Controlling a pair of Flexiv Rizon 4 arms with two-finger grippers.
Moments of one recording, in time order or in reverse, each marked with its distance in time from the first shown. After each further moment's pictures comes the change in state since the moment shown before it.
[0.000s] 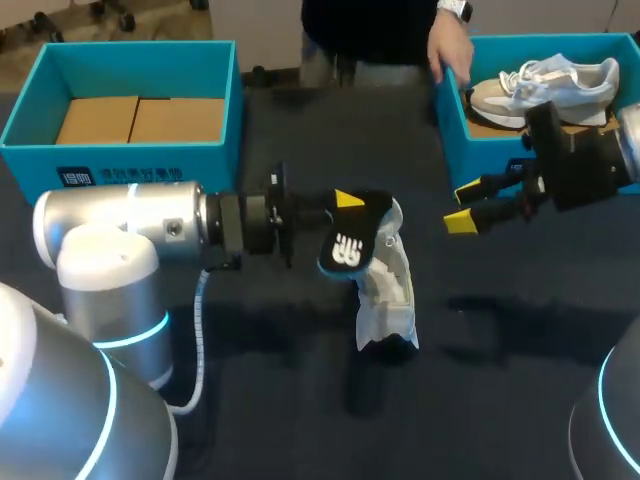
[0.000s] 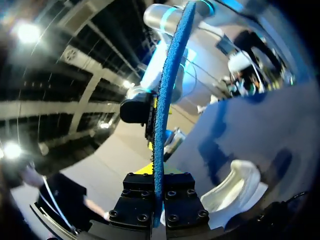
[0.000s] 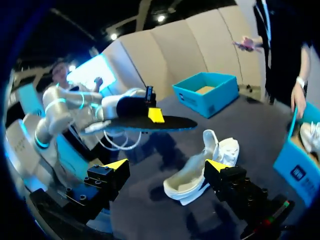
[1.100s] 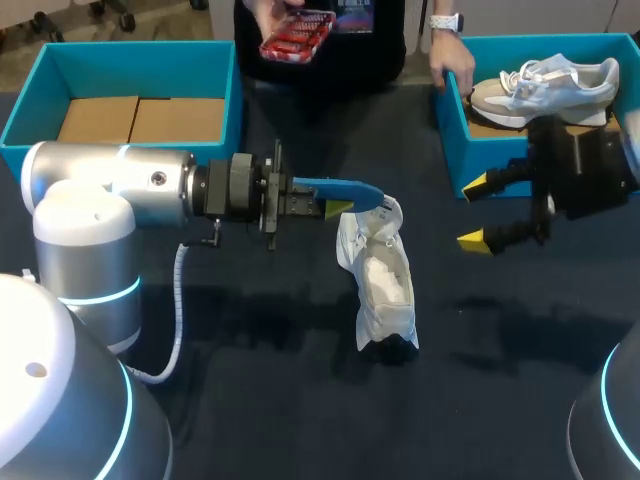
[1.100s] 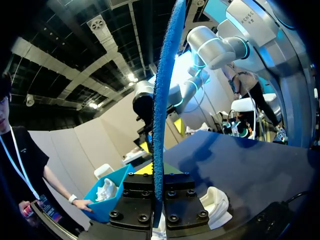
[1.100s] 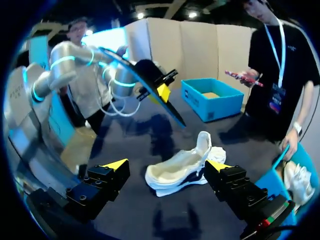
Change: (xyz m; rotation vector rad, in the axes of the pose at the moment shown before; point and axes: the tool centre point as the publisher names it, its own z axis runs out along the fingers) left arm -0.007 -0.009 -0.011 0.042 0.128 -0.363; right arm -0.012 -0.016 -0.006 0.089 -0.079 -0.335
